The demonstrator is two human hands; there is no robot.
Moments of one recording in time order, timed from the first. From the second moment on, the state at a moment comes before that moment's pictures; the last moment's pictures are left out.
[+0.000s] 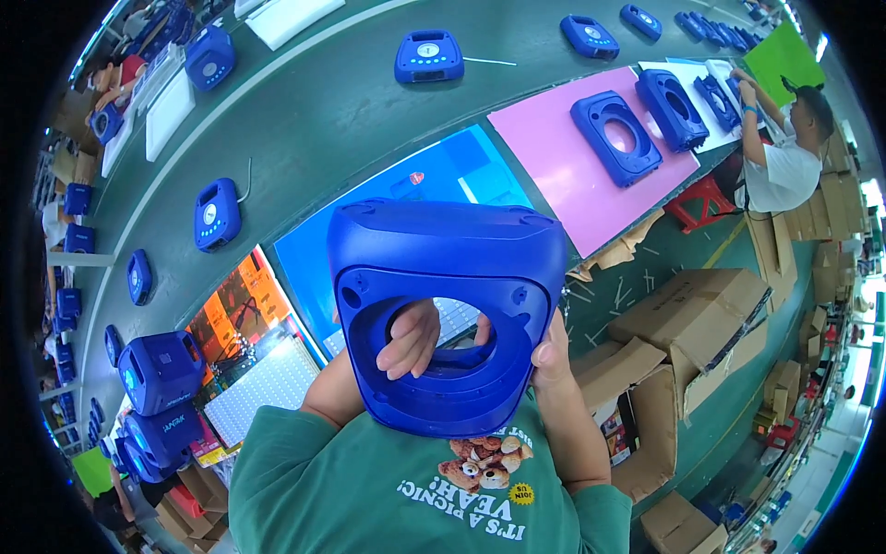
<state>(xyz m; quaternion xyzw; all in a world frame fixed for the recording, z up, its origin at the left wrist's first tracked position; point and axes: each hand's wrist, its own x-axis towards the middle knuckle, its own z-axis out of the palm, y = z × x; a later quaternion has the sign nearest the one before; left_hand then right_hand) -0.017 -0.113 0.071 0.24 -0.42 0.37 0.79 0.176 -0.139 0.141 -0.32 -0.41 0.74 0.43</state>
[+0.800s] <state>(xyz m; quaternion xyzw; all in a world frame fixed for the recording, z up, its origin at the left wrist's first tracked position) -0.016 -0.147 0.141 0.52 0.51 0.53 0.44 0.149 -0.086 0.225 -0.53 -0.75 -0.03 0.40</state>
